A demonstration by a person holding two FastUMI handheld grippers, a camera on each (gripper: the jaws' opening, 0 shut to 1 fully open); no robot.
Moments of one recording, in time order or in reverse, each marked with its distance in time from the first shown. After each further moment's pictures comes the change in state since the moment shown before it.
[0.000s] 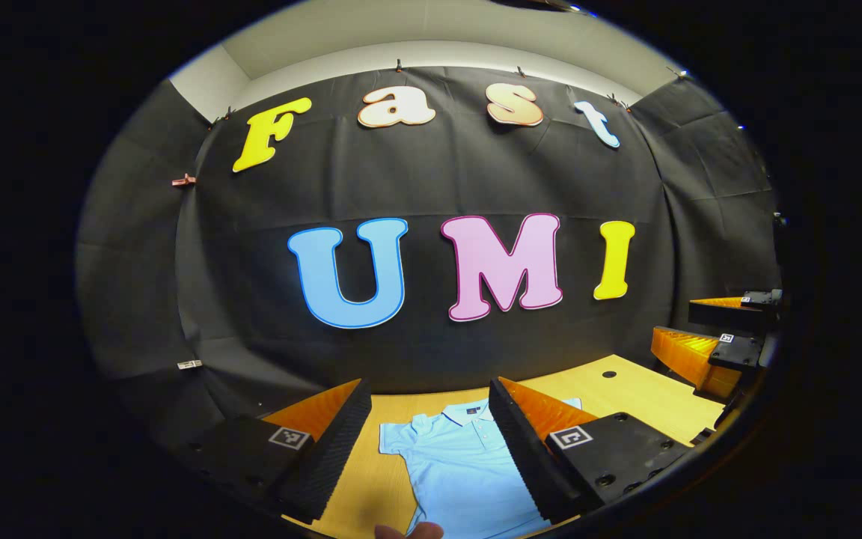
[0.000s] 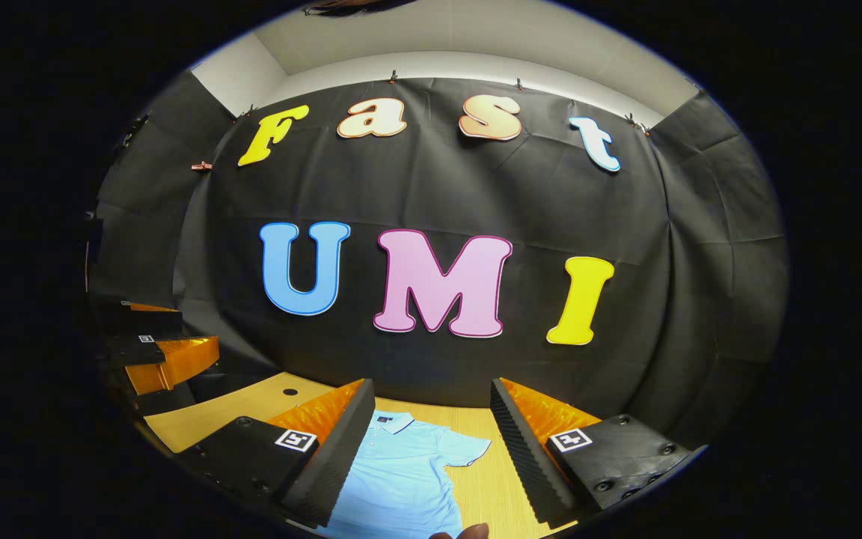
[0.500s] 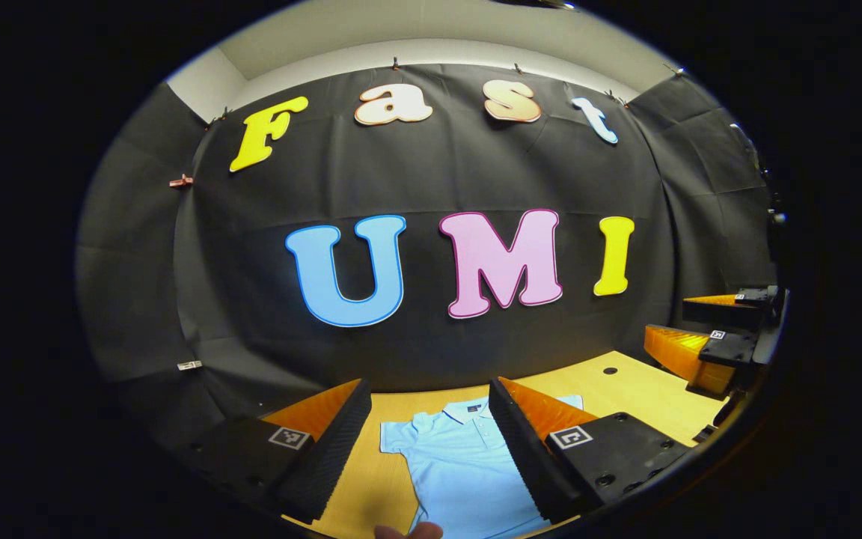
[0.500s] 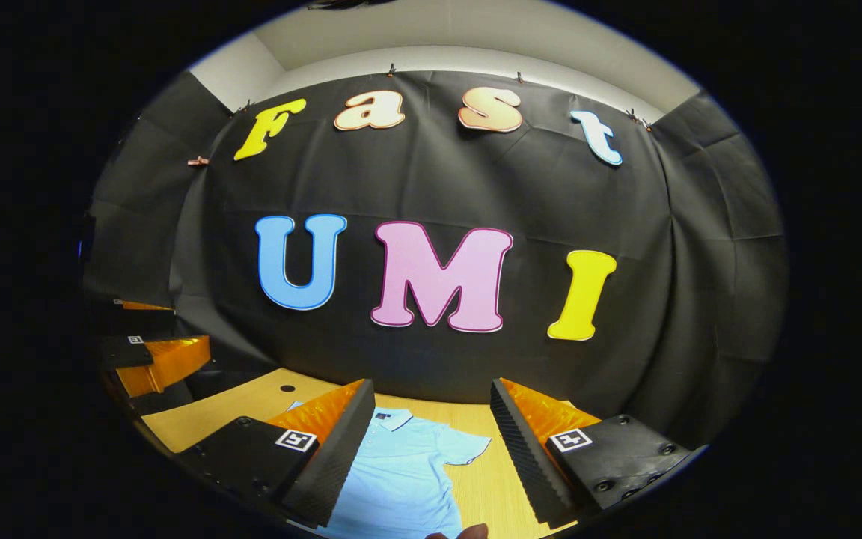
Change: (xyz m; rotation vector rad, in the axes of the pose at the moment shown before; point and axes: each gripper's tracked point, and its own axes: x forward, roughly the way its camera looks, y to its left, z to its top) left arm 0.004 0.001 -0.005 0.008 0.012 0.007; right arm 0.023 -0.005 -0.010 0.001 0.038 -0.014
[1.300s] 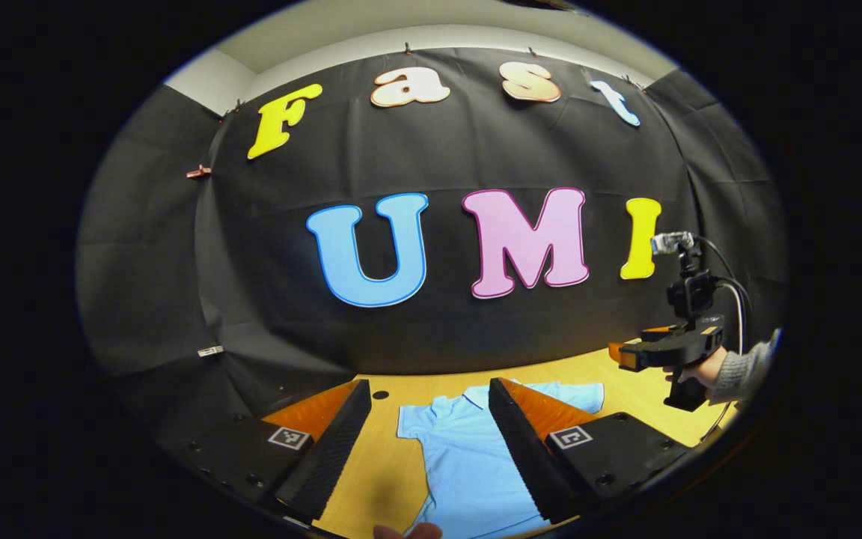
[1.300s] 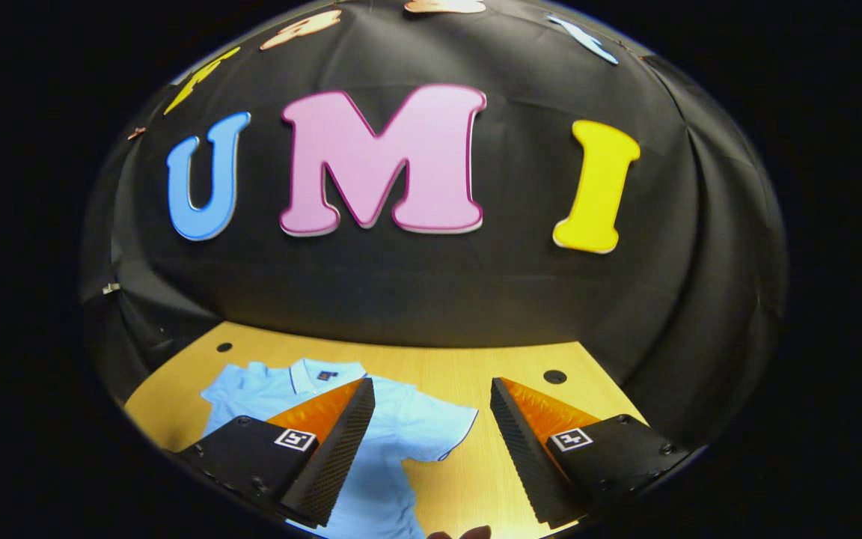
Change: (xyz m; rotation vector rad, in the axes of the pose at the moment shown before) left arm 0.003 0.011 -0.026 -0.001 0.095 0.120; right arm 0.208 -0.088 -0.201 0.074 0.371 -0.070
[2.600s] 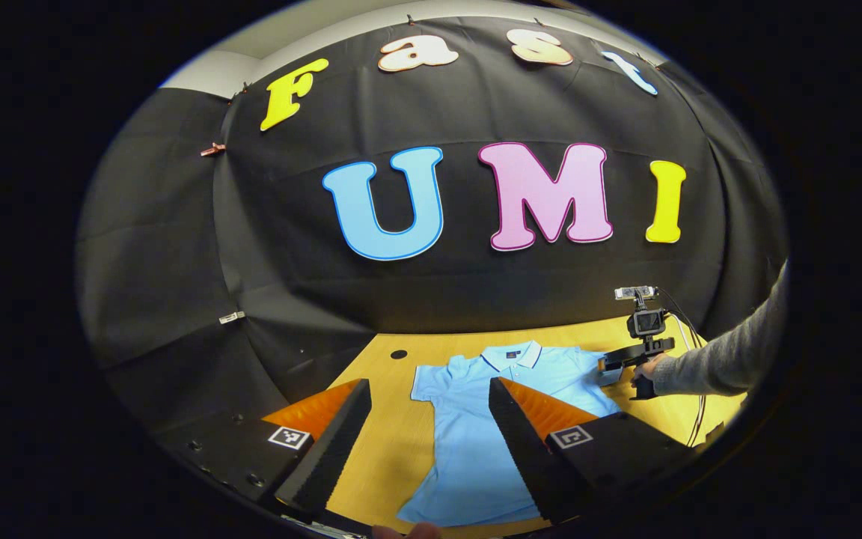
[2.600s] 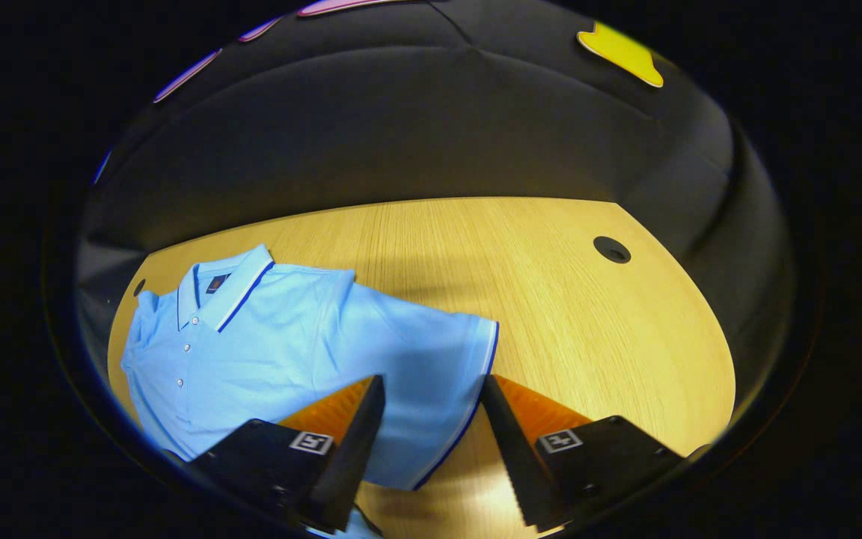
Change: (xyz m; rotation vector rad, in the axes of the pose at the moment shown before) left arm -0.003 -0.008 -0.048 -0.002 0.150 0.092; right arm 0.156 -0.017 -0.181 0.078 0.453 -0.077
